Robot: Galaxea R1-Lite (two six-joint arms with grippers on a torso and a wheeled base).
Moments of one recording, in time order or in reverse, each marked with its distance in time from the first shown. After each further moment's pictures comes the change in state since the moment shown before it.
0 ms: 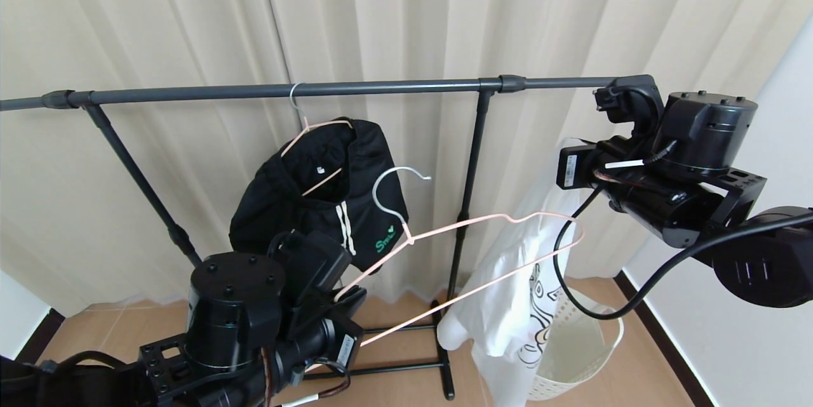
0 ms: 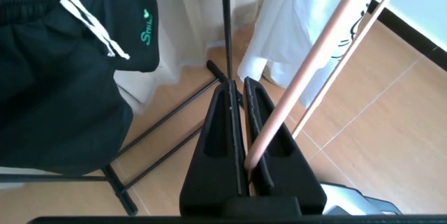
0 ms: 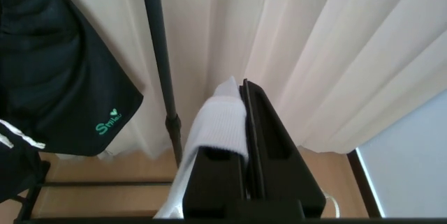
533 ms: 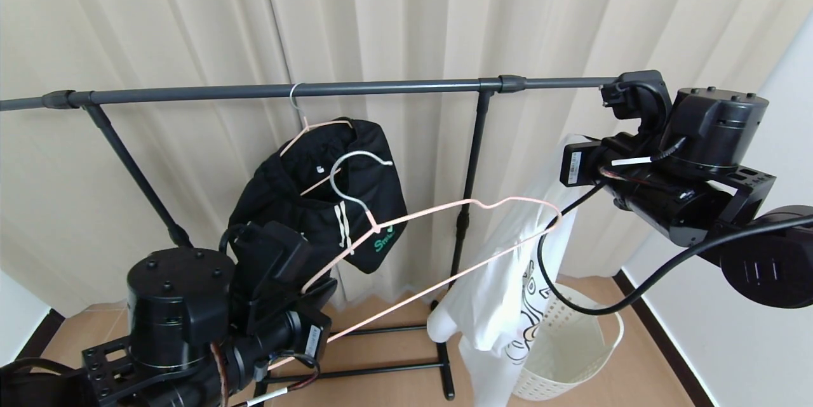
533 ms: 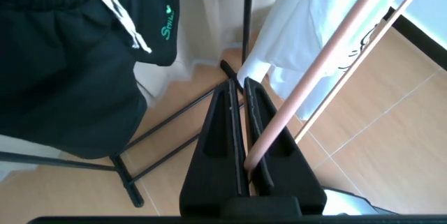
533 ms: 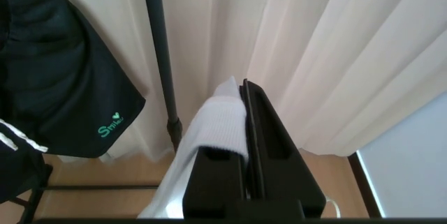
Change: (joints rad) left arm 0.070 -0.099 0.057 0.001 0.004 -0.004; right arm 0.000 -0.014 0.003 0.000 0.001 -0.001
